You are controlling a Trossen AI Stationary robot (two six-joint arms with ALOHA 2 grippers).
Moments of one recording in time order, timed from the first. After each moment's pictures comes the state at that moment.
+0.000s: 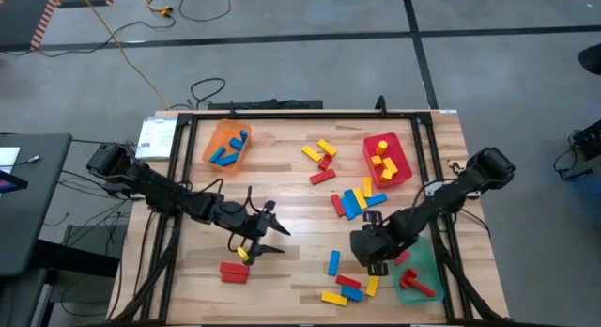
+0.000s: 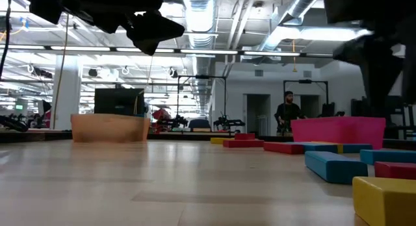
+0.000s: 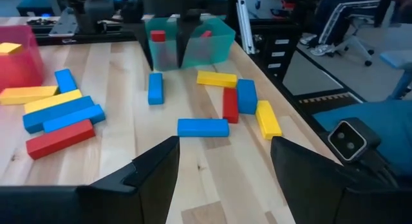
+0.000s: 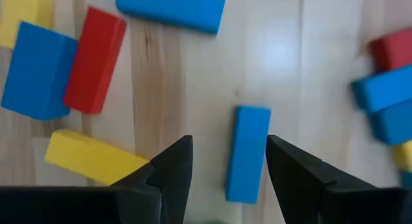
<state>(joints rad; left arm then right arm) -0.35 1.43 0.66 0.48 -0.05 -0.07 0.54 1.58 1.04 -0.79 0.09 0.55</state>
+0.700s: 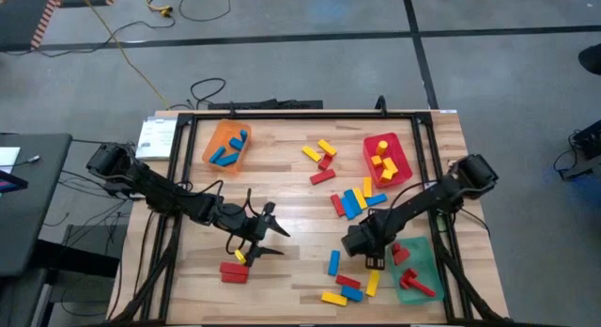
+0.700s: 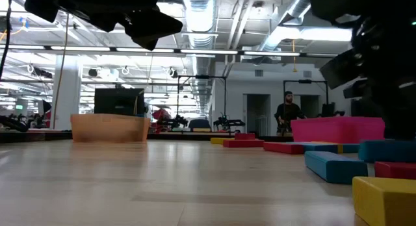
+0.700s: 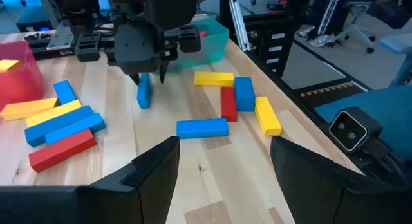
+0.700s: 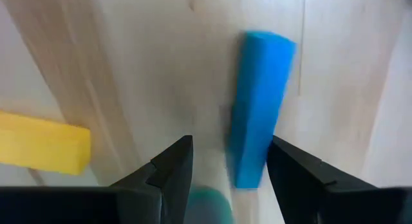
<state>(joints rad) -0.36 1.43 0.66 0.48 -0.06 0.01 0.44 1.74 1.04 -0.93 -0.09 0.59</state>
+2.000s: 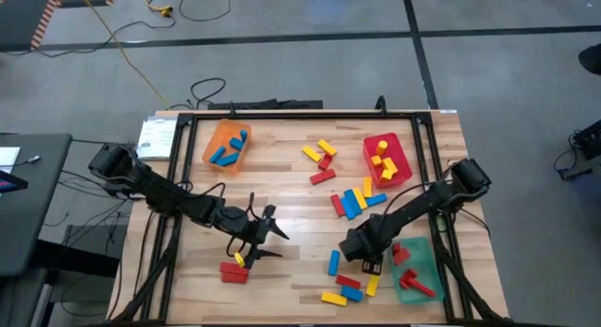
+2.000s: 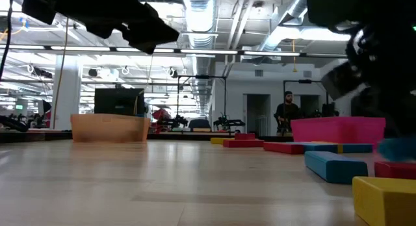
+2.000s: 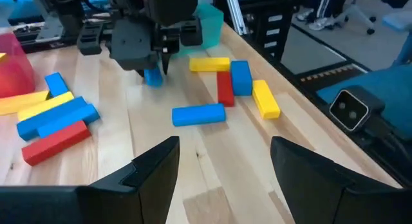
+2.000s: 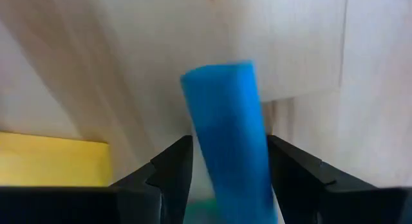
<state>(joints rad) -0.37 1.45 0.66 0.46 -0.06 0.04 0.46 1.81 1.07 -0.93 -0.13 0.70</state>
